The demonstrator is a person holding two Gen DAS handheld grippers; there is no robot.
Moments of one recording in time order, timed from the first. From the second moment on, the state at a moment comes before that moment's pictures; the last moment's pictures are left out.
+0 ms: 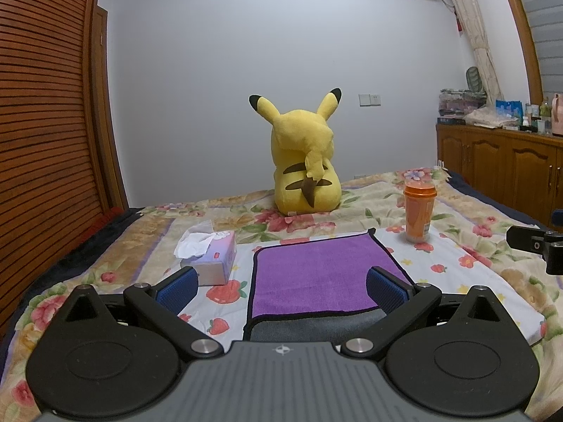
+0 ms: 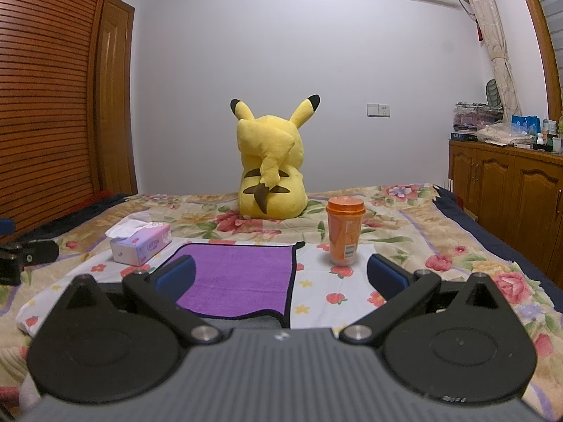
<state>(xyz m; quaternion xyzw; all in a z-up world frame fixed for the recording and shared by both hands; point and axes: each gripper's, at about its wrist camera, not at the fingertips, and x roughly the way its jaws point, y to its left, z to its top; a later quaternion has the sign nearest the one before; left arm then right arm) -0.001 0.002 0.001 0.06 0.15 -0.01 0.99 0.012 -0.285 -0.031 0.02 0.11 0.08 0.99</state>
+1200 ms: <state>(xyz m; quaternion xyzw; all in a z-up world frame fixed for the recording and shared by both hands) 0.065 0.003 -0.025 0.09 0.25 -0.02 0.96 0.055 -0.268 -0.047 -0.01 0.17 0.09 0.98</state>
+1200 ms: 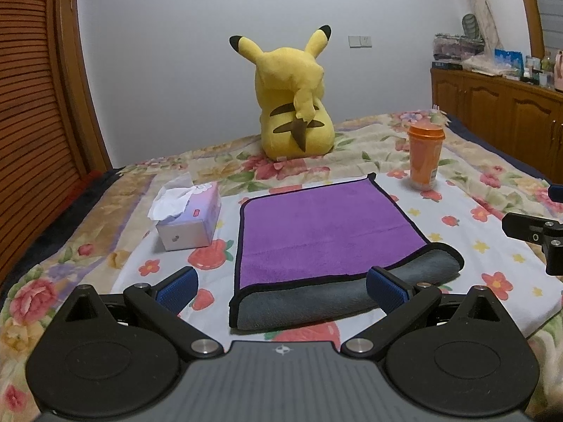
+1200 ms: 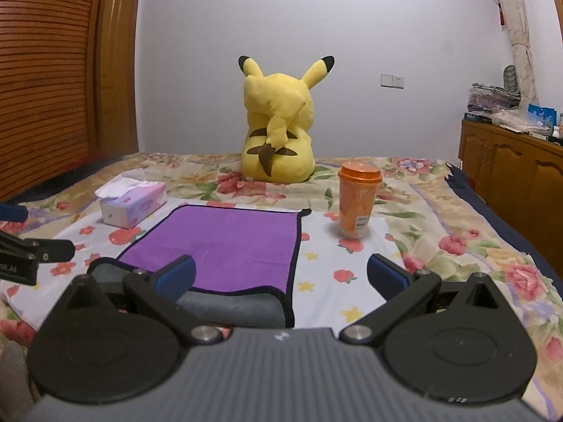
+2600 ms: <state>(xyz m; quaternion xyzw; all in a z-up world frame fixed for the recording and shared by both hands) 0.170 0.045 -0.060 0.09 0.32 -0.02 0.94 0.160 -0.256 -0.086 0.00 0.26 0.13 0.96</state>
